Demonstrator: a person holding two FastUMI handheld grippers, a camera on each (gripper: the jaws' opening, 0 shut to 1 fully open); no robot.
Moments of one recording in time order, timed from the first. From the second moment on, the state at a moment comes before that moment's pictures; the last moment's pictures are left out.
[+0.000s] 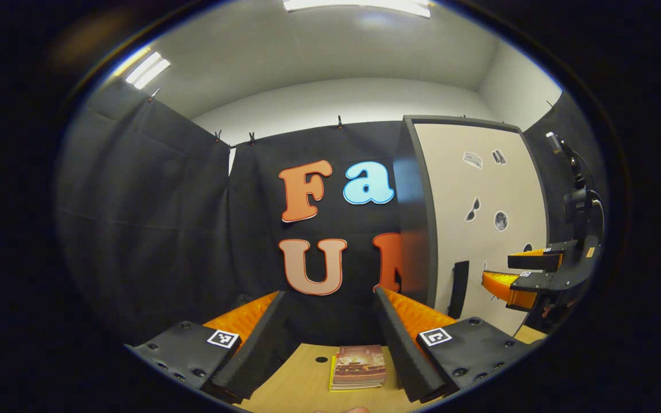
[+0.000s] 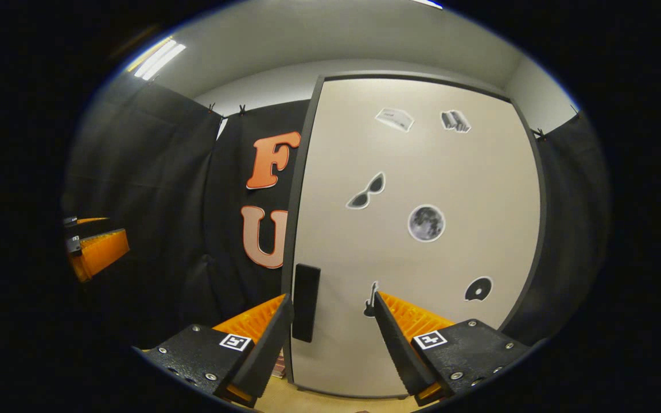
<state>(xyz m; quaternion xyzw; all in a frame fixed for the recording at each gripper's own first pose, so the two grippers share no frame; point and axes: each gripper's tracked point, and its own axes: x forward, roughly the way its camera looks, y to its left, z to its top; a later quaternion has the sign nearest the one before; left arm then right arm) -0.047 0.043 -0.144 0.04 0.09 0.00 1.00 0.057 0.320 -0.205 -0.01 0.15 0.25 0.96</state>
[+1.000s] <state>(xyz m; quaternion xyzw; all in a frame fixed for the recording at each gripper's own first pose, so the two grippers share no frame) -0.046 0.035 -0.209 0.02 0.11 -0.03 0.99 0.072 0.368 -0.280 0.04 0.24 0.21 0.95</state>
